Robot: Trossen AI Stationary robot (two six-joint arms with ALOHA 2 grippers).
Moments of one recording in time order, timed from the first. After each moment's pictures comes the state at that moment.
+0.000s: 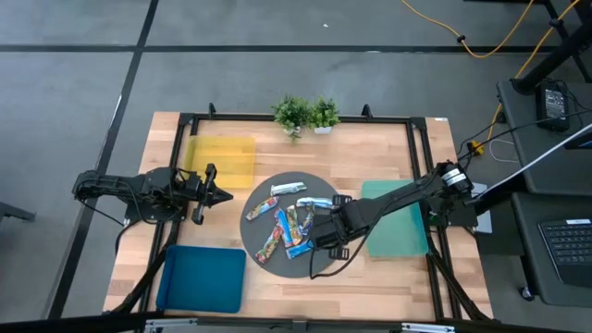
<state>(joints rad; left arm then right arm) -0.06 0.00 0.01 0.03 0.02 -0.09 0.36 1.89 1.58 -1.18 0.18 0.44</state>
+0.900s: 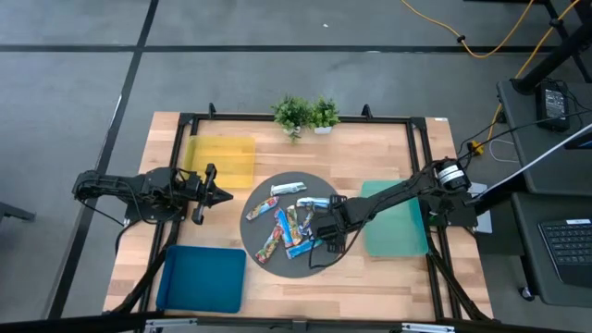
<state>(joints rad) -0.06 0.00 0.01 0.03 0.02 -0.09 0.27 1.89 1.20 -0.73 0.16 0.33</state>
